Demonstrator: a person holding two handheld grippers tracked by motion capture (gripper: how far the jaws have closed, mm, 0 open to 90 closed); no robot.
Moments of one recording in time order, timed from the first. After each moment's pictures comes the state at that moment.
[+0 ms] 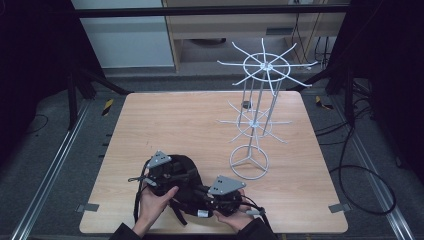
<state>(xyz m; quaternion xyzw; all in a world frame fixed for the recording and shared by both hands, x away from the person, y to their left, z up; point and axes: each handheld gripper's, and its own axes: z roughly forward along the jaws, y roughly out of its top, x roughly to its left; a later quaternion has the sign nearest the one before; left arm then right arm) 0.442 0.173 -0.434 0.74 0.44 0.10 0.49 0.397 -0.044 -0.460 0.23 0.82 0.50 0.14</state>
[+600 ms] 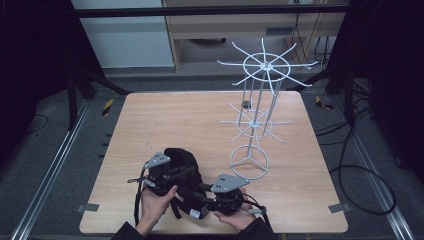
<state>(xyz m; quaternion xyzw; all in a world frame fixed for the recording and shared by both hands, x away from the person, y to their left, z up) 0.434 0.175 -0.425 0.73 0.43 0.08 0.51 0.397 -0.050 -0.449 0.23 0.81 0.52 0.11</state>
